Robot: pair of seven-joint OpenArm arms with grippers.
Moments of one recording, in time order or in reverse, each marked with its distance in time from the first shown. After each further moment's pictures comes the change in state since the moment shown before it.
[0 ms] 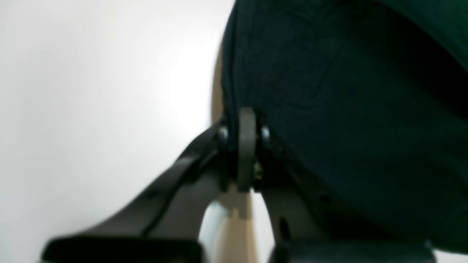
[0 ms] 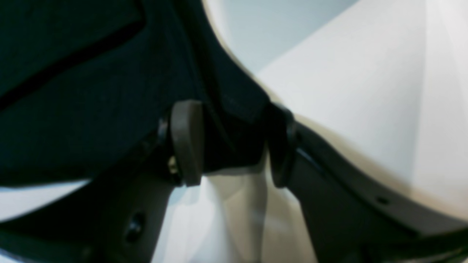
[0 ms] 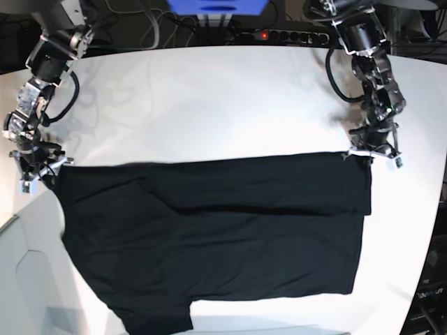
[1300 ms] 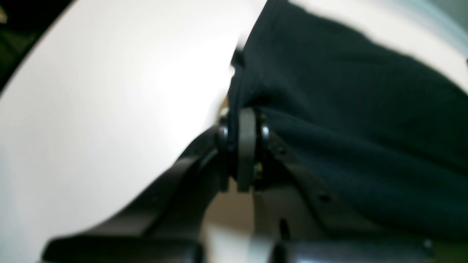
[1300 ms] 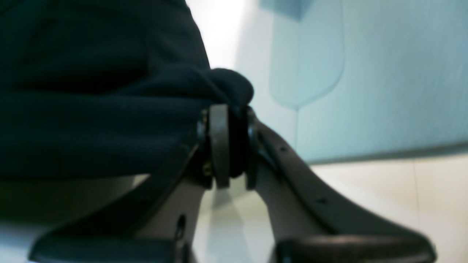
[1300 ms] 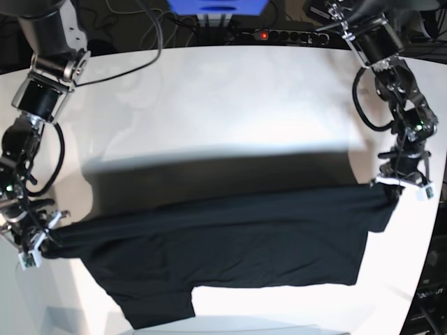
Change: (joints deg) left arm -4.3 -3.1 -4.0 16.5 0.8 0.0 13.8; right arm 12.5 2.3 -11.7 24.2 -2.2 5.5 -22.1
